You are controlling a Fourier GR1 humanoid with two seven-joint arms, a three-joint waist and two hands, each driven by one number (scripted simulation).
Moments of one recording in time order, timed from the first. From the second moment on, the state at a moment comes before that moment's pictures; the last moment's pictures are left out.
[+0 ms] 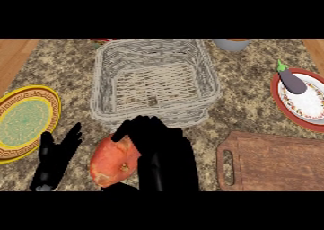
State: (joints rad) left arm 0.09 0.26 -0.09 -1.44 0.11 0.04 0.29; right arm -0.61 -0.01 0.87 -1.87 1.06 -0.35 1.11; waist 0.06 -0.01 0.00
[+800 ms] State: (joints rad) left arm 0.09 0.25 -0.09 -1.45 0.10 0.04 0.27; right arm -1.14 -0.01 0.58 -1.47 0.84 -0.32 1.18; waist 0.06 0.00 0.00
